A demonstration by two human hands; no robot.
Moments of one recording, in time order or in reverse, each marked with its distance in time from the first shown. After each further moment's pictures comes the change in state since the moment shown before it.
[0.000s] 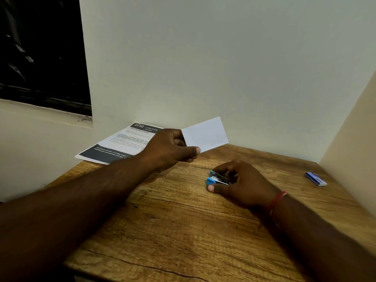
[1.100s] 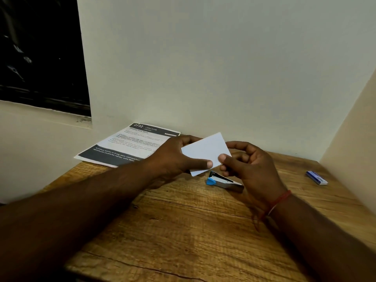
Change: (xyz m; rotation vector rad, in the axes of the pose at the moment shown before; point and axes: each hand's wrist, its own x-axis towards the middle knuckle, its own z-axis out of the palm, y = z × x) left_hand -0.007 -0.004 0.011 0.192 -0.107 -0.020; right_hand -0.004 -0.019 -0.005 0.812 0.215 -0.001
